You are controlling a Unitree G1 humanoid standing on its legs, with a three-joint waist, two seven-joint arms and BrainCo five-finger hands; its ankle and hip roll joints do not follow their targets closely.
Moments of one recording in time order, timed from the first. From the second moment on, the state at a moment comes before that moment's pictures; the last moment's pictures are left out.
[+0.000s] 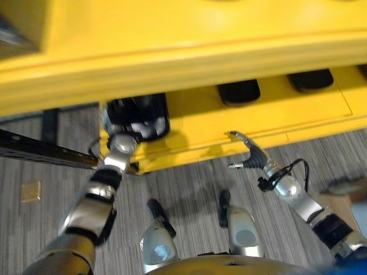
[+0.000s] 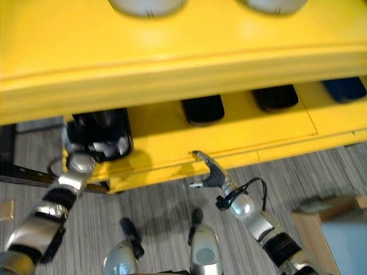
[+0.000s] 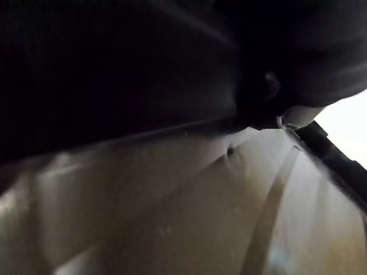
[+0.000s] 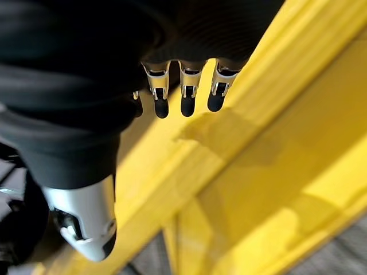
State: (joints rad) left arm -0.79 0.57 -0.30 0.85 -0.07 -0.04 0.68; right arm -0.25 -0.63 0.53 0.18 -0.06 -0.21 -0.14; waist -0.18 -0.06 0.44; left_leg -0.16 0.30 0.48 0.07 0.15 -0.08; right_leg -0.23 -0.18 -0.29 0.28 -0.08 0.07
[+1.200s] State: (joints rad) left arm -1.10 0.60 -0.39 1.09 -0.19 0.08 0.74; right arm -0.32 -0.69 0.61 0.14 0.05 -0.14 -0.20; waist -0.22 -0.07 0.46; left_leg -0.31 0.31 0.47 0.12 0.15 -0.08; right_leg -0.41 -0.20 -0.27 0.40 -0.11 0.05
